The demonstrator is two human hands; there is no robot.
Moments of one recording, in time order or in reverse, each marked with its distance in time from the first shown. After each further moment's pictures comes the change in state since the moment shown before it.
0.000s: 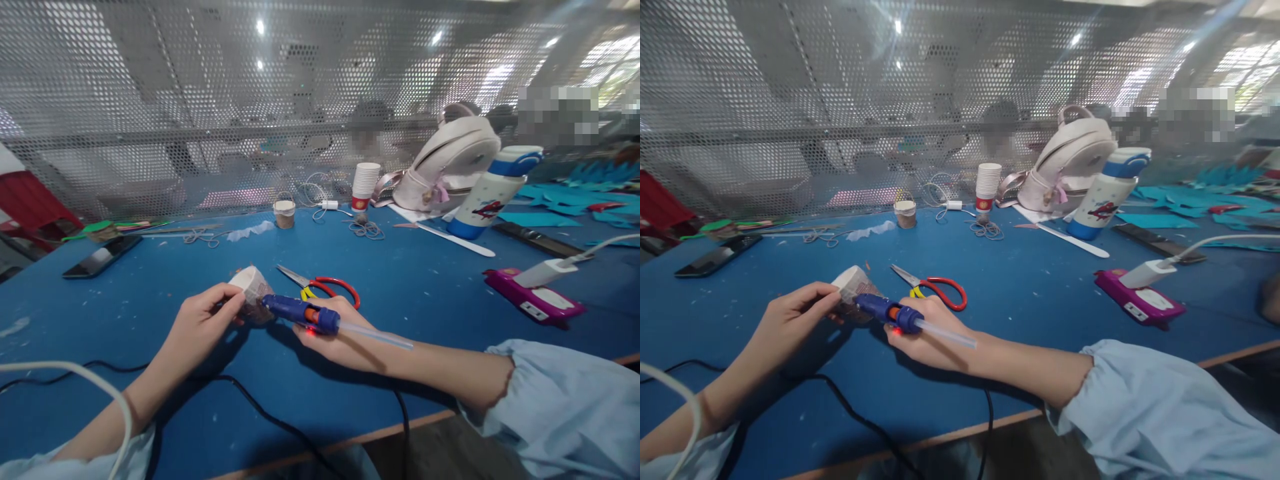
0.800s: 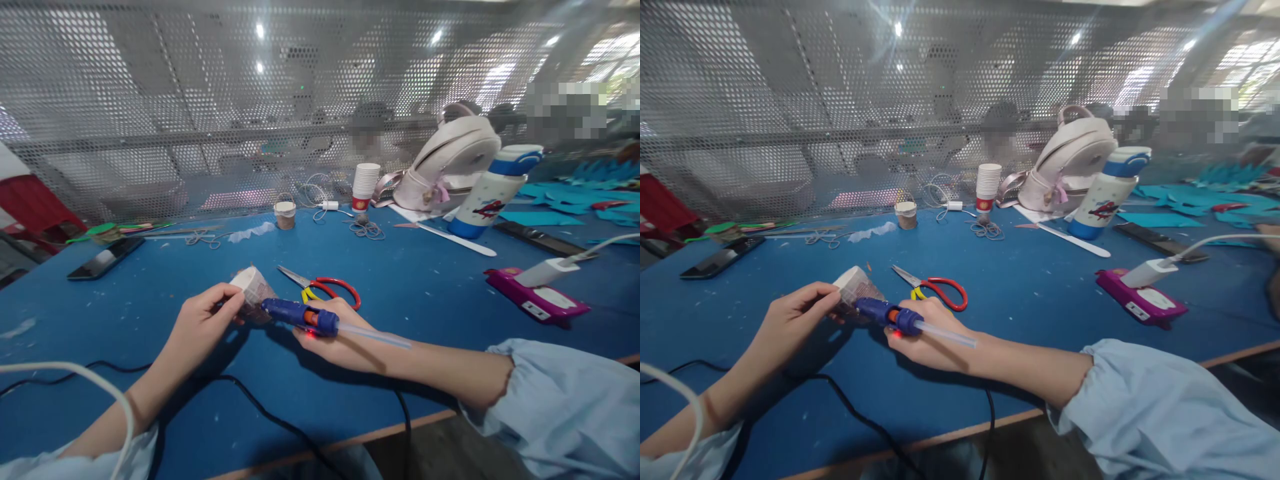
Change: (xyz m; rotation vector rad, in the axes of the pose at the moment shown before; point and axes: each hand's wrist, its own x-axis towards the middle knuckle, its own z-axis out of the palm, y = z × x) left_hand 0.001 -0.005 0.001 0.004 0.040 0.040; right_hand 0.000 0.001 0.000 -0.001 -0.029 -0.003
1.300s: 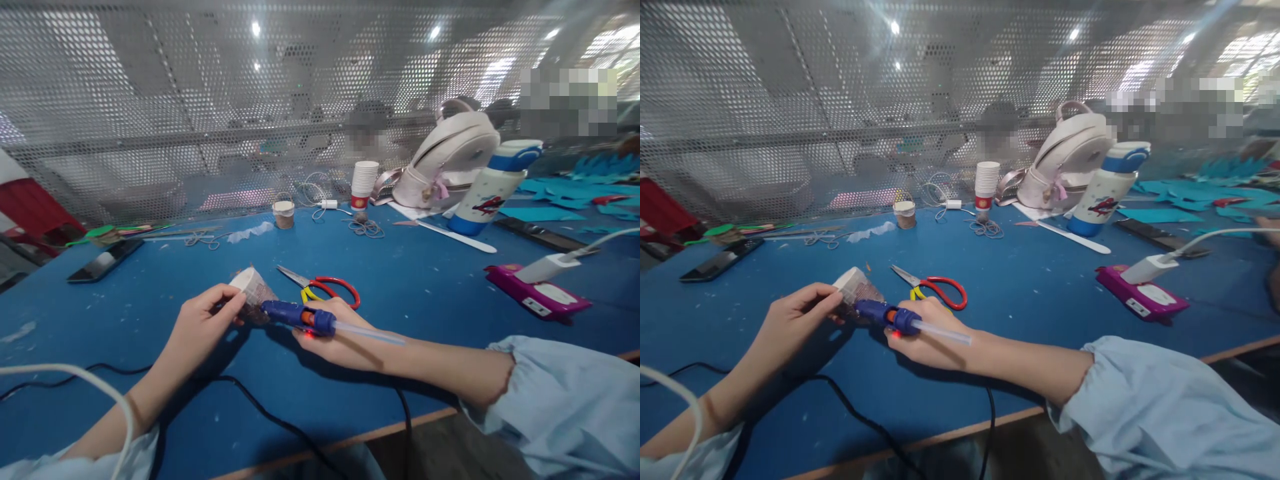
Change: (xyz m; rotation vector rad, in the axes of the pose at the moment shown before) left_hand 0.000 0.002 0.001 -0.005 0.008 -0.053; right_hand 0.000 -0.004 -0.002 -0.015 -0.047 0.027
